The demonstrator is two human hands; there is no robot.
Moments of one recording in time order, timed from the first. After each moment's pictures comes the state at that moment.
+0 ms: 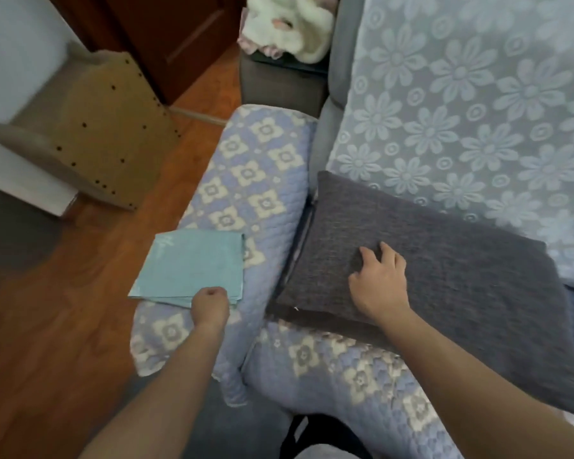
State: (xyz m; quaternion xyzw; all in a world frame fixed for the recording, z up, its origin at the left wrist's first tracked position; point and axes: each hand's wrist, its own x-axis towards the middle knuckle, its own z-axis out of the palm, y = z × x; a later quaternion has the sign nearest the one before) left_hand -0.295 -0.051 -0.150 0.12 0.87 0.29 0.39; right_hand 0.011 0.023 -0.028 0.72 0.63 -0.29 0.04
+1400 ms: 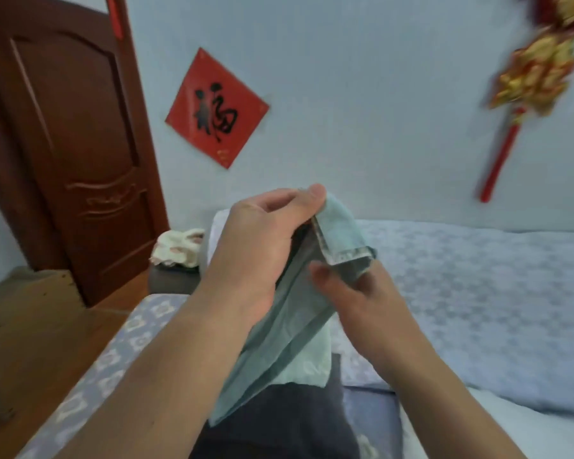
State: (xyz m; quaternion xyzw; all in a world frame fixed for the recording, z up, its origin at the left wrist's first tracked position) left_hand 0.150 -0.194 0.467 0.52 0.30 0.60 0.53; right_hand 0.277 -0.225 0.414 0.43 0.63 -0.33 -0.56
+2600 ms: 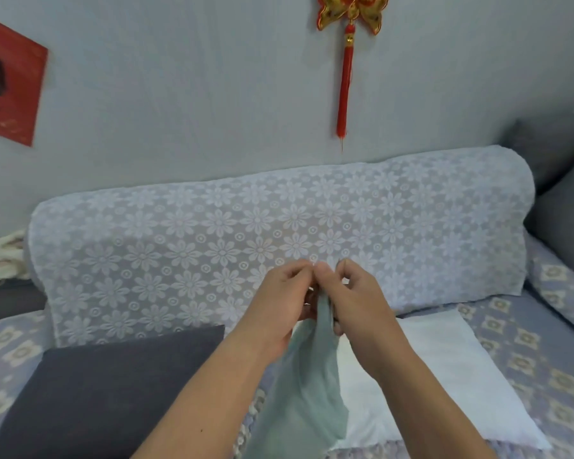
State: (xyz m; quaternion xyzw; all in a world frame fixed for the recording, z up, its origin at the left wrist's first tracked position) left_hand 0.499 -0.175 0.319 0.55 0.37 0.32 0.68; right_hand 0.603 -0.235 0.313 0.60 0.36 -0.41 -0.58
